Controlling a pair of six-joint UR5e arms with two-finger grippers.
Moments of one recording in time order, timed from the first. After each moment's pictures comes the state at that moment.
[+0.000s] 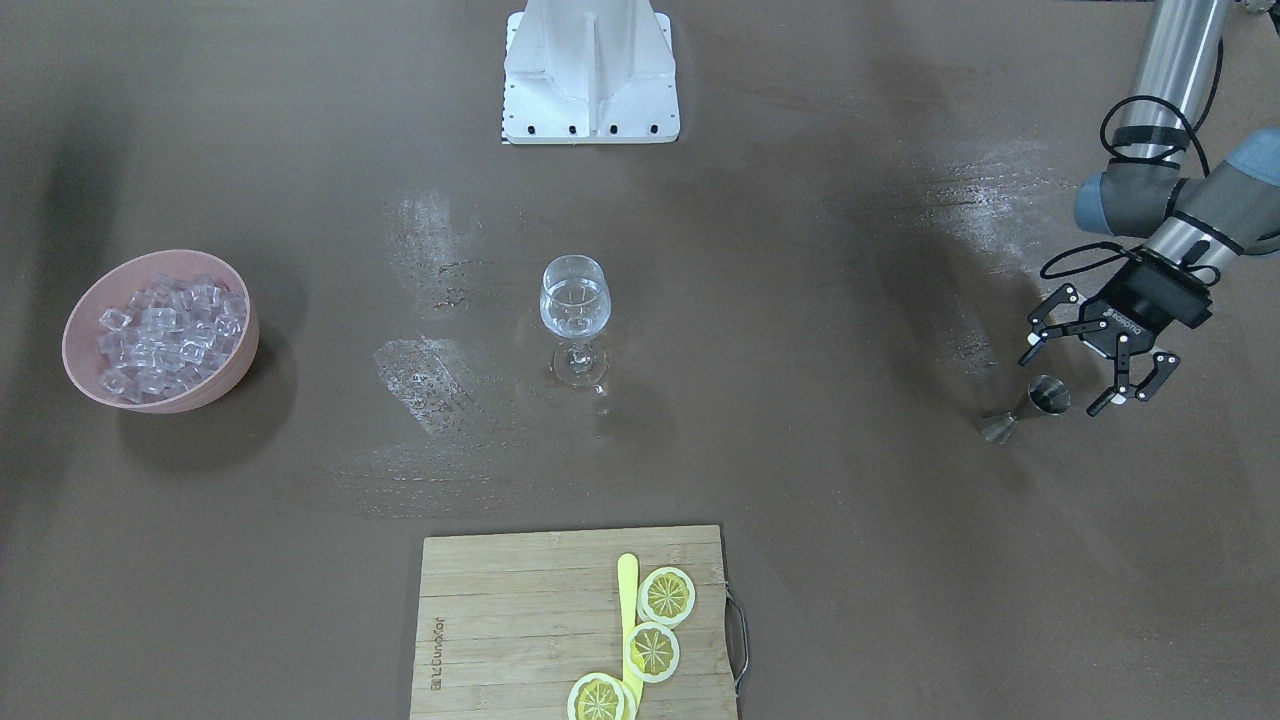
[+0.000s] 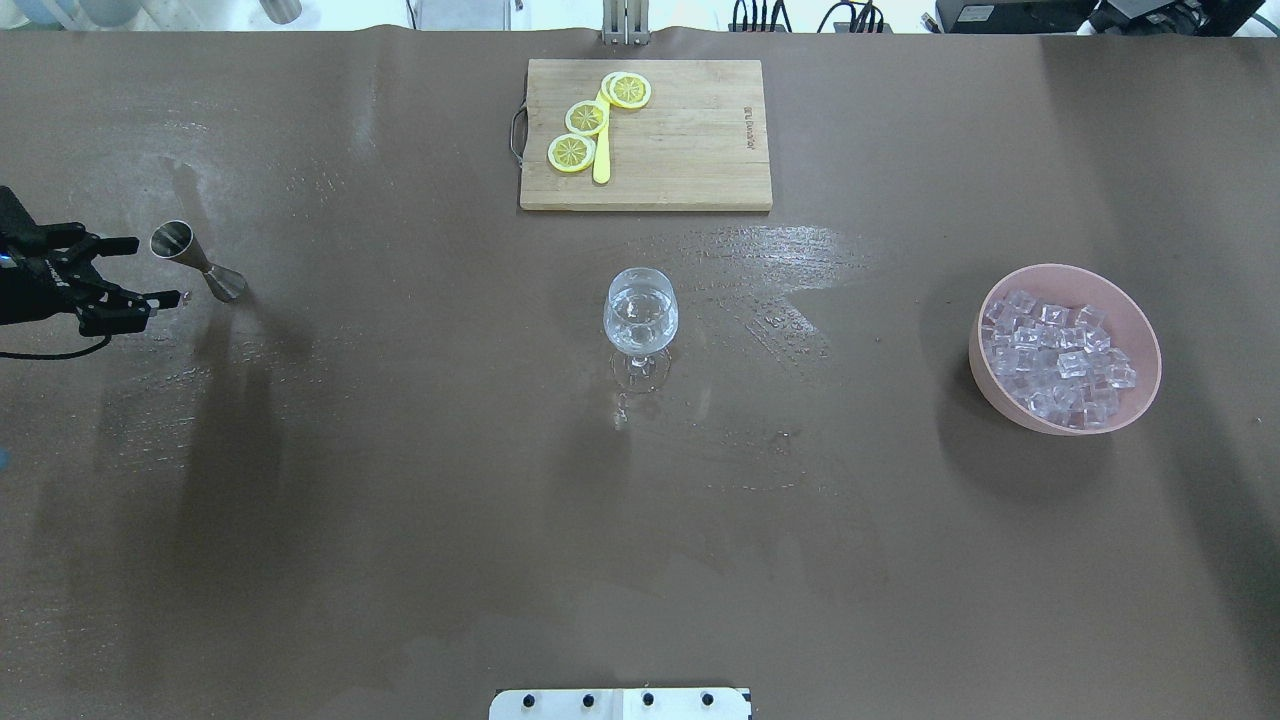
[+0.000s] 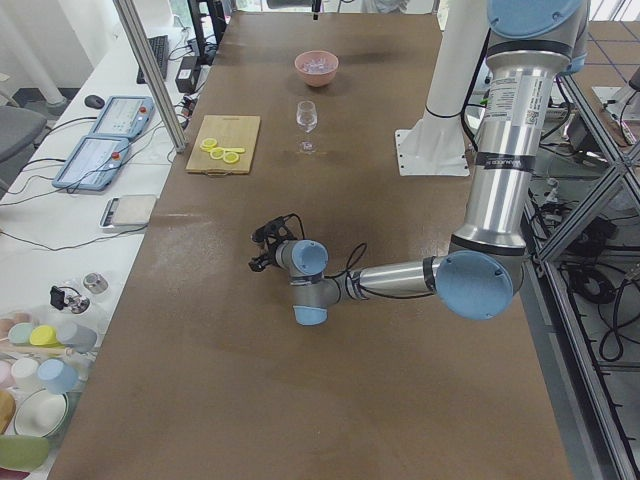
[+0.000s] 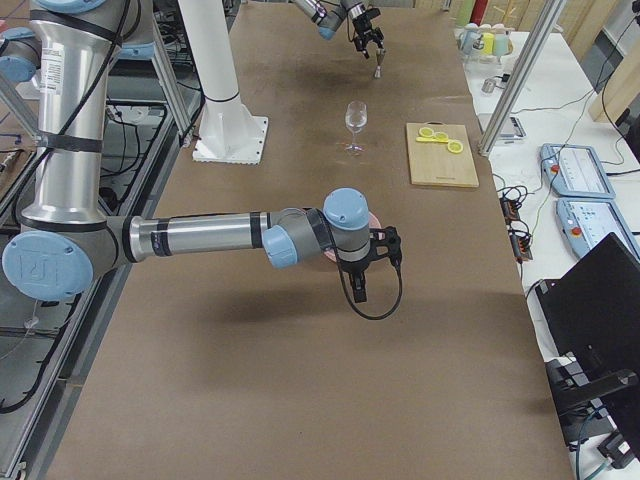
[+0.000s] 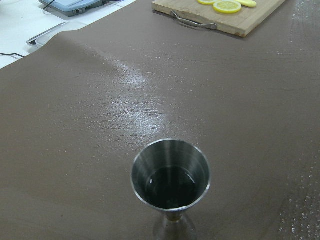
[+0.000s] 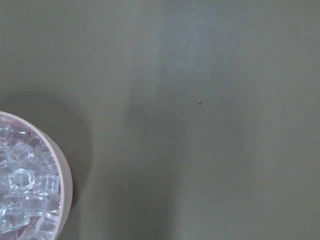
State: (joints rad) left arm -0.97 -1.69 -1.15 -3.28 -1.99 -0.42; right arm 1.41 -1.71 1.80 -1.27 2.34 0.25
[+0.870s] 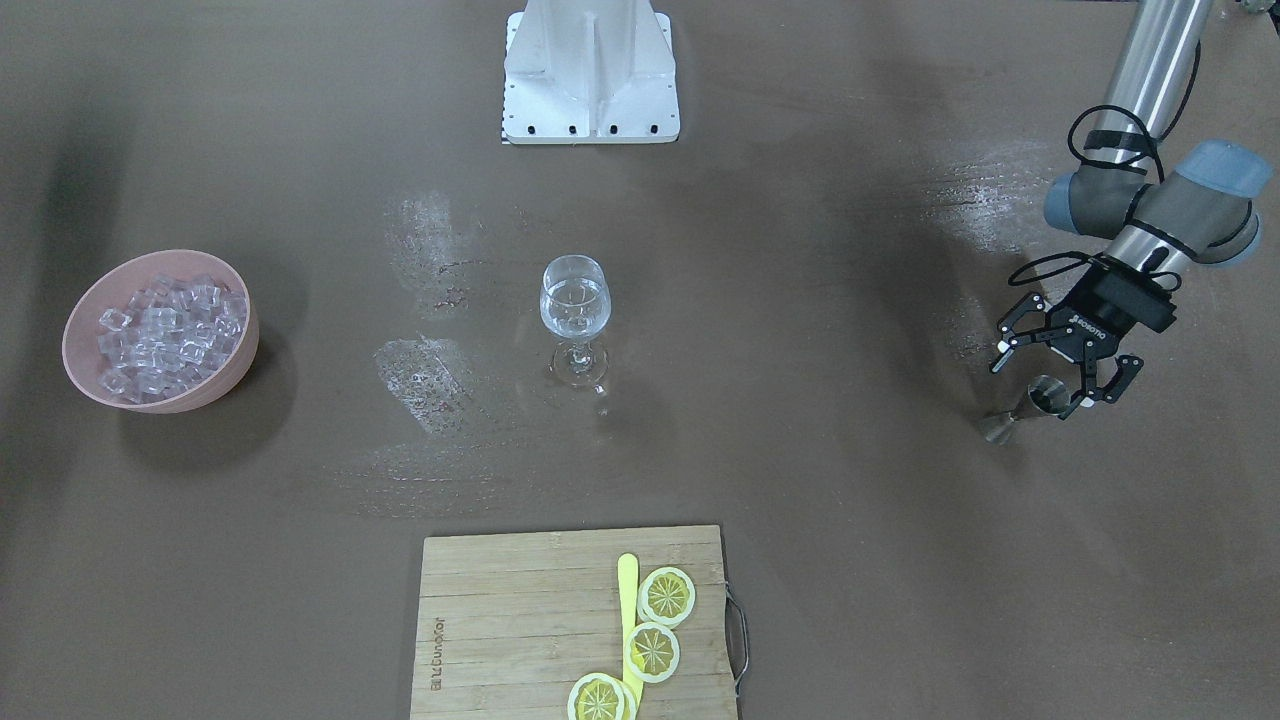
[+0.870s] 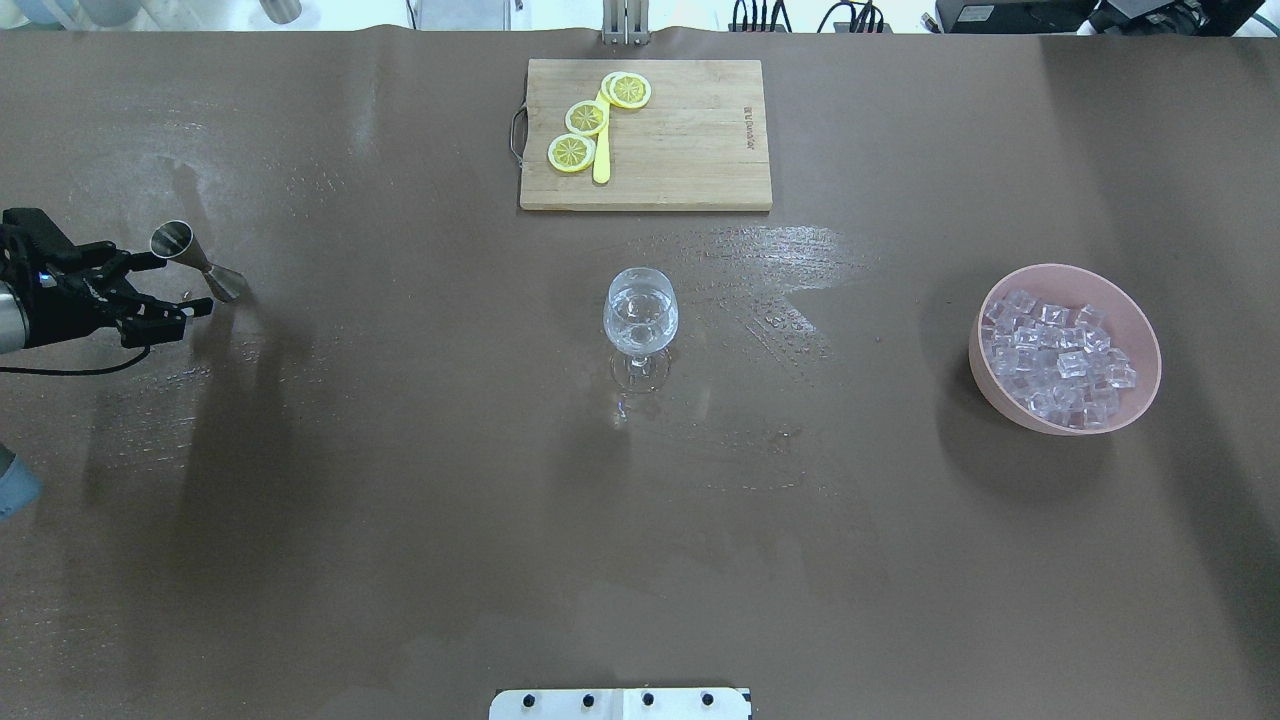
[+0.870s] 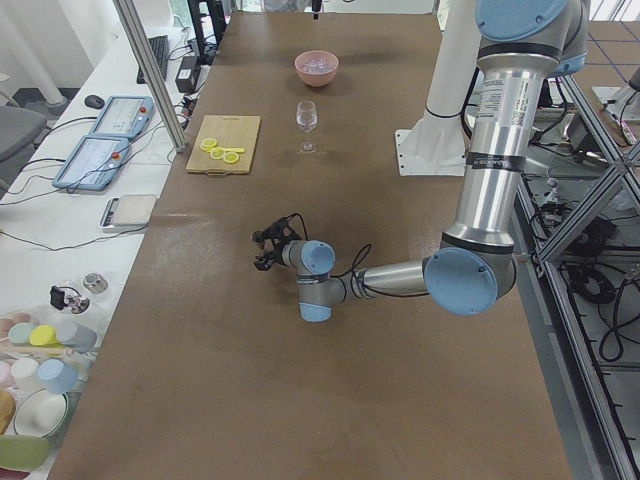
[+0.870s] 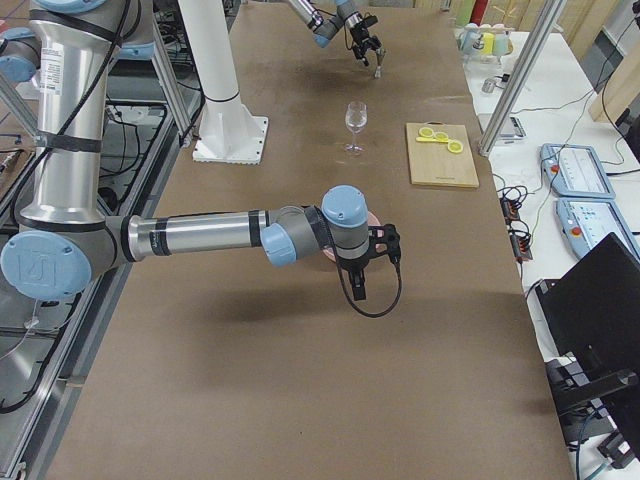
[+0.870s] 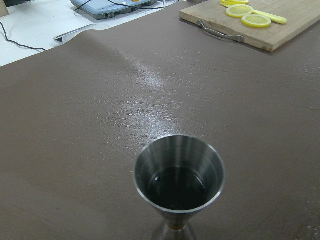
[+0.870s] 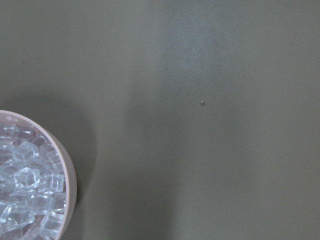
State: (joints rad) left arm -0.88 -1.71 -1.12 -3.34 -1.85 -0.50; right arm 1.41 -1.71 1.82 -1.27 2.34 0.25
